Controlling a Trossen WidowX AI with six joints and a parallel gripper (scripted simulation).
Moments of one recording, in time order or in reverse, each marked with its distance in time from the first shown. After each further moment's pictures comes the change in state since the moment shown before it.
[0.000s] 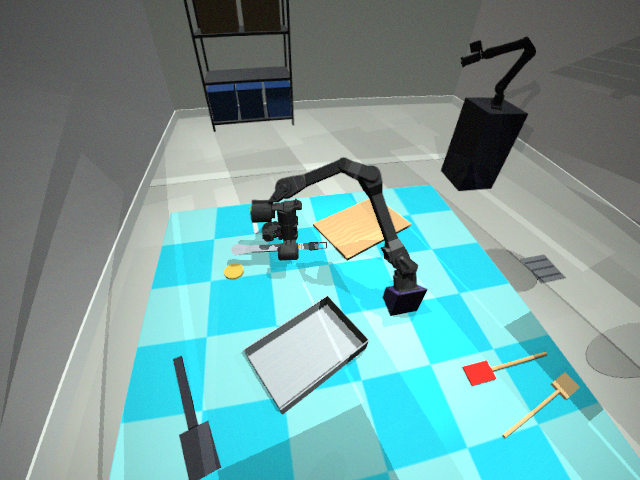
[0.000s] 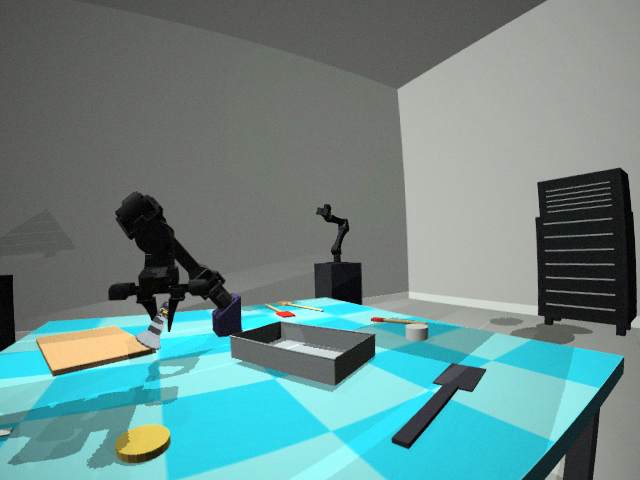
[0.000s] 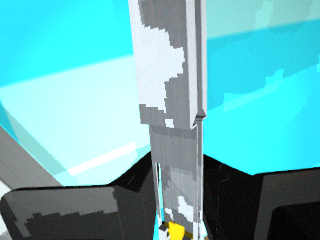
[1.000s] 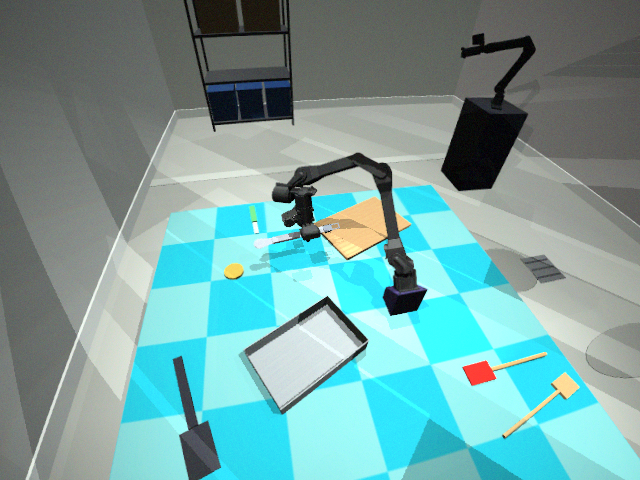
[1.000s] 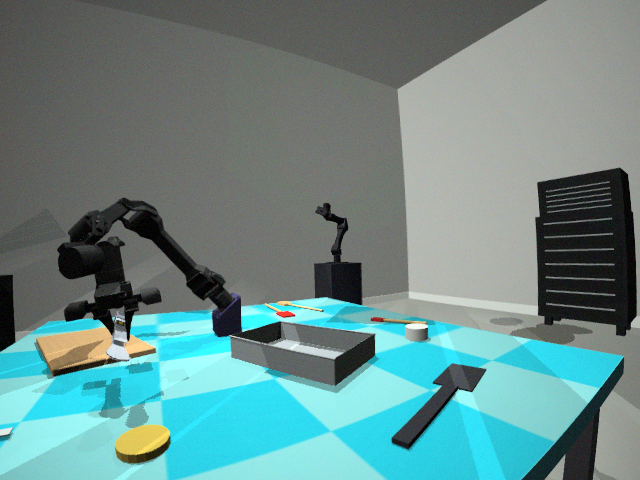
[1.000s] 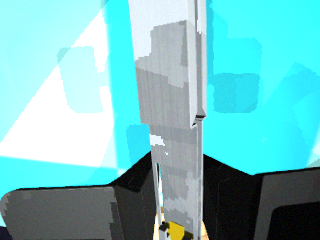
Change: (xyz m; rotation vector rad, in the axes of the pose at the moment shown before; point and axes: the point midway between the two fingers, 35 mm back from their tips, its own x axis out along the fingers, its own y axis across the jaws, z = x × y) arm 0.027 -0.100 -0.059 -0.212 0.044 0.113
